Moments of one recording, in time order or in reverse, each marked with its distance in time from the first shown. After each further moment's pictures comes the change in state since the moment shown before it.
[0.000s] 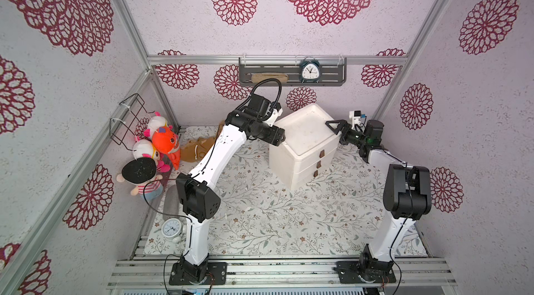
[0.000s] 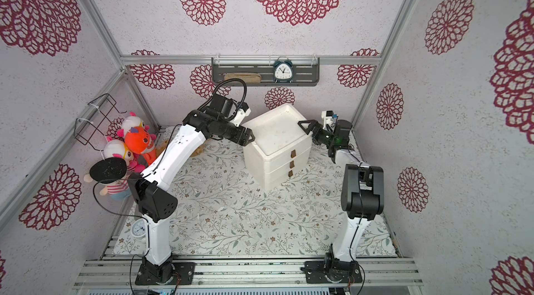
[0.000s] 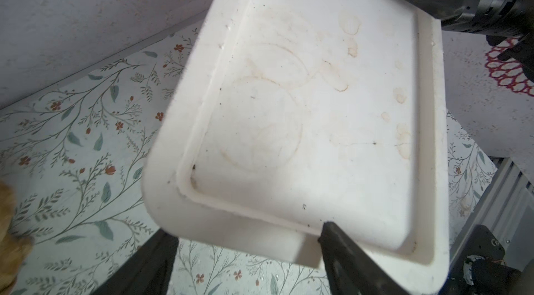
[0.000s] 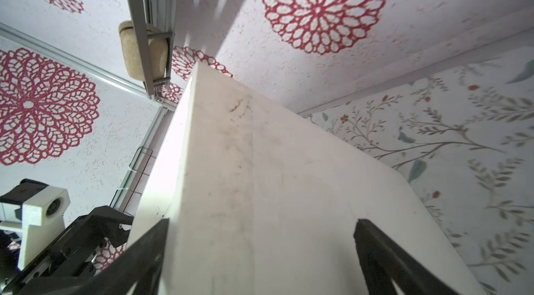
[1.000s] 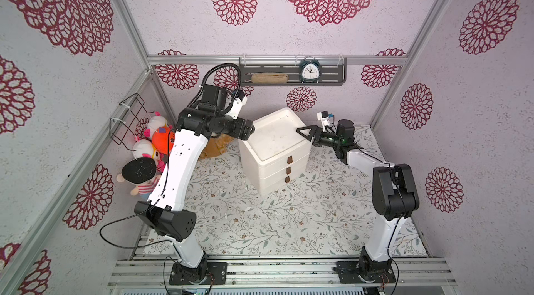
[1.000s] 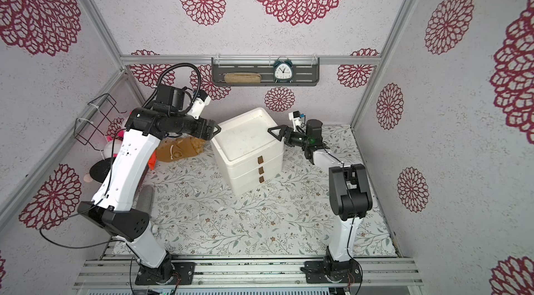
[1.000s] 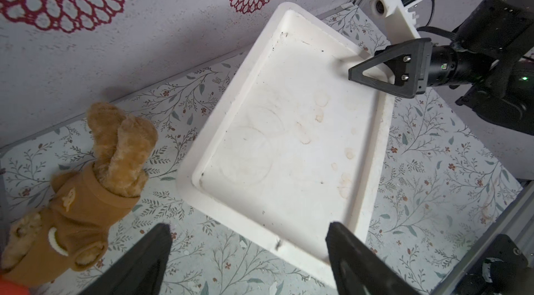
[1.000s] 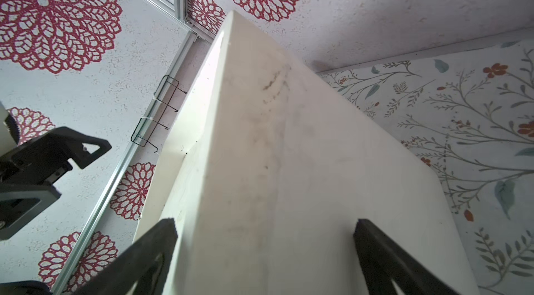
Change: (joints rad) left arm 0.203 -0.219 -0.011 -0.109 0.024 0.108; right arm 0.225 -0.003 0.014 -0.028 -0.023 -0.072
